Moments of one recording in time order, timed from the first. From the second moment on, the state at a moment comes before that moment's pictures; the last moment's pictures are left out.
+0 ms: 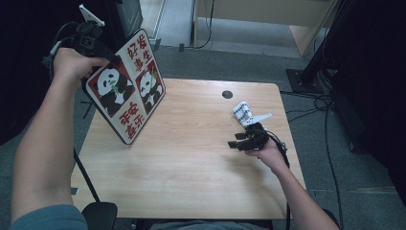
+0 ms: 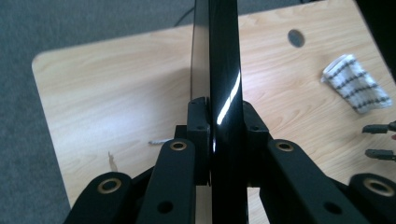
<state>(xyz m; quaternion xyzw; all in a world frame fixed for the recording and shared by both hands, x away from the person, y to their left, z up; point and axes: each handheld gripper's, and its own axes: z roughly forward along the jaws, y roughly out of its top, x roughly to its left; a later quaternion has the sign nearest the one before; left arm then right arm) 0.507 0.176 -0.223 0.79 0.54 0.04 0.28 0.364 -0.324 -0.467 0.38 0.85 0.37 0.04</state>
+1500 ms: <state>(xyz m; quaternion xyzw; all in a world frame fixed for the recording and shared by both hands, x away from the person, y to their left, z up) 0.432 0.021 -0.245 0.86 0.37 -0.07 0.33 0.367 -0.347 -0.467 0.42 0.83 0.37 0.05</state>
